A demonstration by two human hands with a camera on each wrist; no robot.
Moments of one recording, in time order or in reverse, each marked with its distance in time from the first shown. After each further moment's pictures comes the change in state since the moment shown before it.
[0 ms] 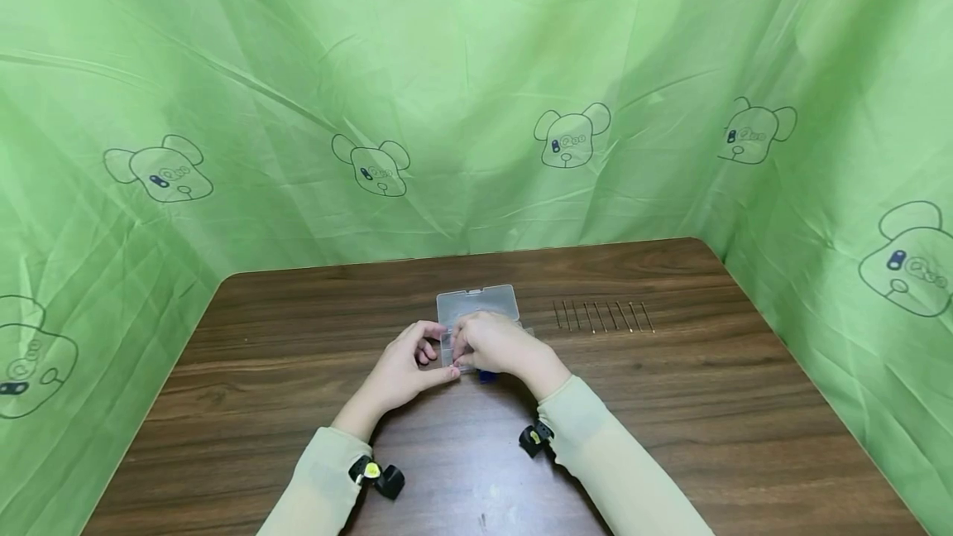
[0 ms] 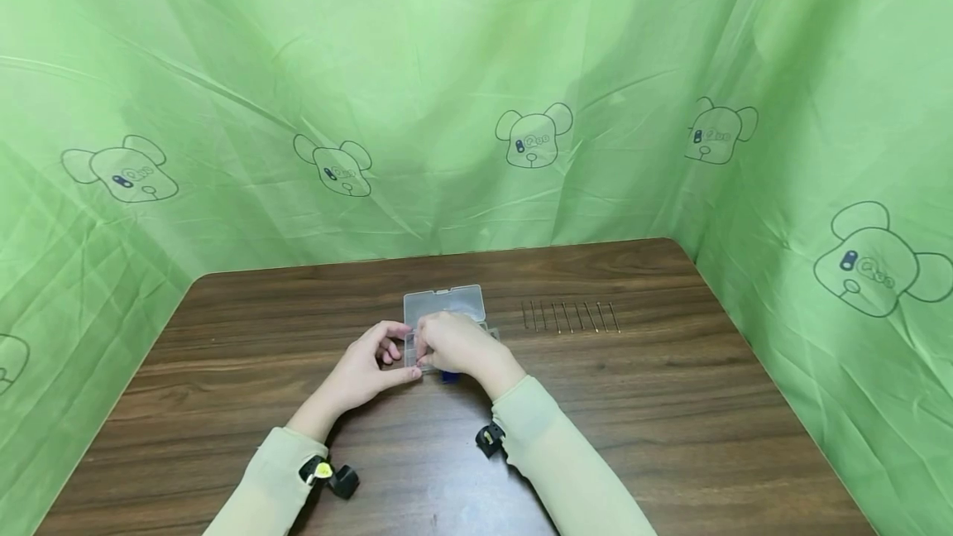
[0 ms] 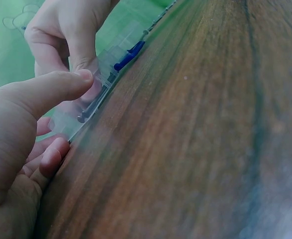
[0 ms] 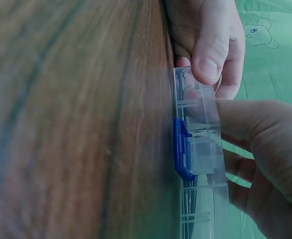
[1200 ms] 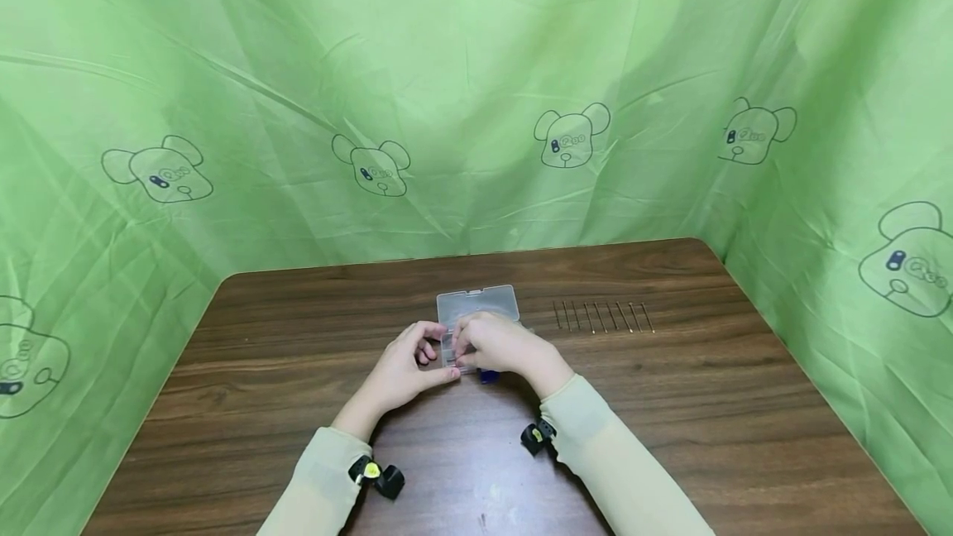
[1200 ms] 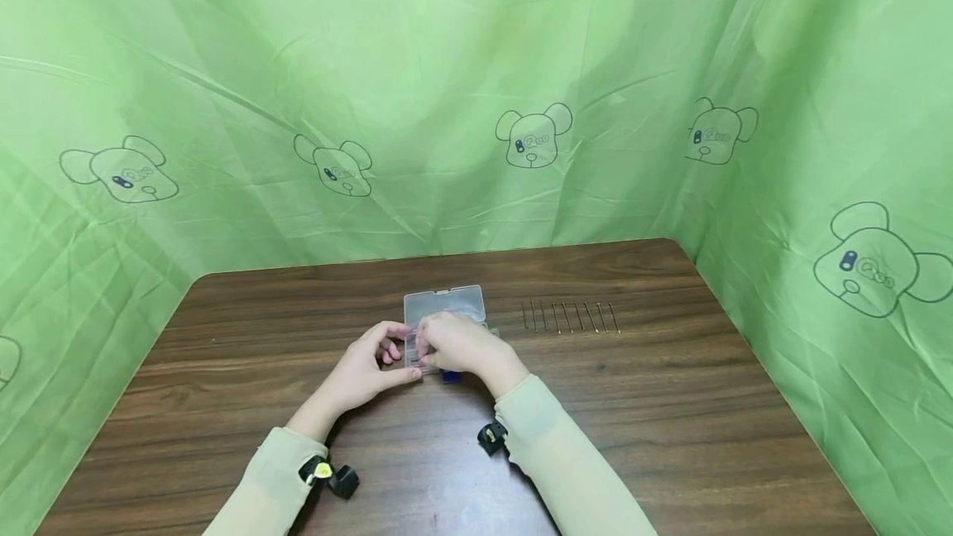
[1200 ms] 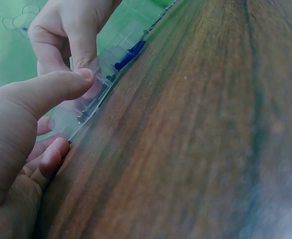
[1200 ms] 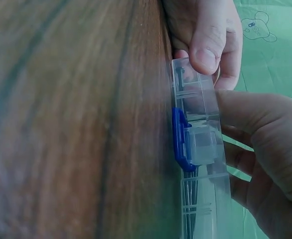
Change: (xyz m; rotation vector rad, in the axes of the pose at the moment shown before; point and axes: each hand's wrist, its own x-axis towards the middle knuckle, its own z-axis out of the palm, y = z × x) left_hand 0.000 0.003 0.001 -0.017 -0.007 -0.011; right_hand -0.002 0.005 0.000 0.030 -0.027 0.008
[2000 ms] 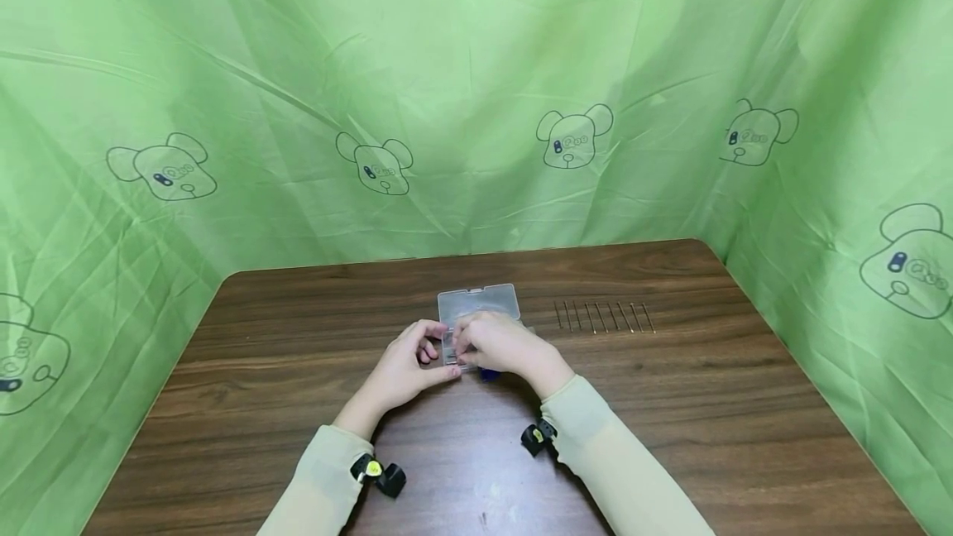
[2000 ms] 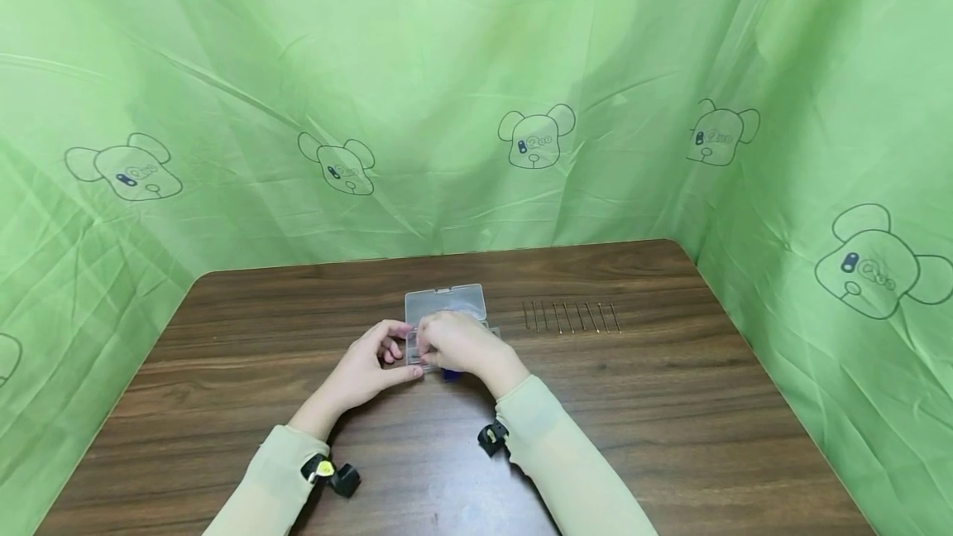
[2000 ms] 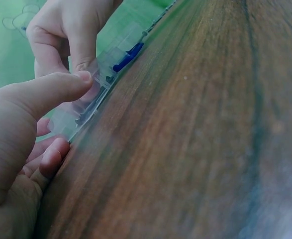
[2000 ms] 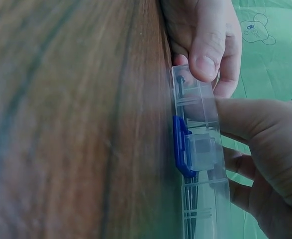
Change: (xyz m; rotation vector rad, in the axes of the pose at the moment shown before) left_hand -0.001 0.000 0.000 0.004 0.007 -0.009; right_hand -0.001 -0.005 -0.002 -0.082 0.015 -0.018
